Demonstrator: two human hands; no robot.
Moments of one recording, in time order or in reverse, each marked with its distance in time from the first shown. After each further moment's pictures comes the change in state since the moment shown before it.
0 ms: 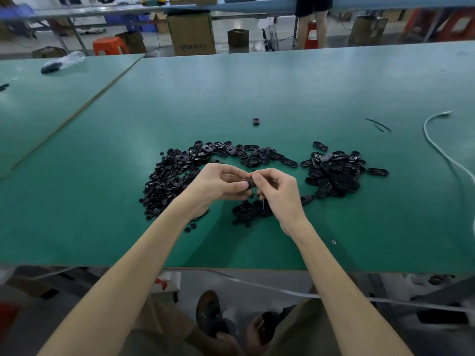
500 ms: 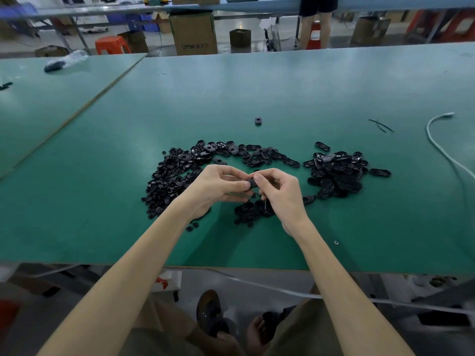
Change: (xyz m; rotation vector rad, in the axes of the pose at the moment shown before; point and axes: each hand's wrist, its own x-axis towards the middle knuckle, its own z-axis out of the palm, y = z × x) left_hand -0.003 0.000 -0.003 -0.033 0.003 -0.052; right_hand -0.001 -0.002 -0.001 -0.014 -0.012 -0.005
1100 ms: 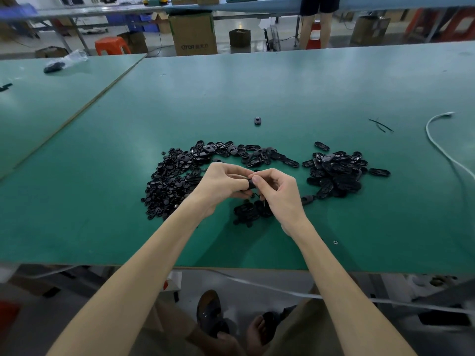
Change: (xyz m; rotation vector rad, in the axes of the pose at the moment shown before) left_hand 0.002 0.004 0.020 0.128 0.138 0.071; right_hand 0.004 0.007 0.002 -0.004 0.015 0.007
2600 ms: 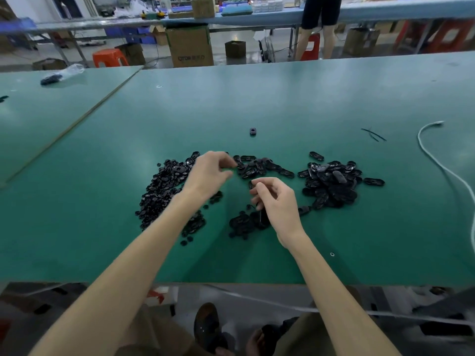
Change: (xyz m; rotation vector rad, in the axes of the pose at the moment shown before) left_hand 0.034 0.021 -0.020 0.732 0.214 0.233; right_hand 0.000 -0.002 0.000 0.040 0.086 0.068
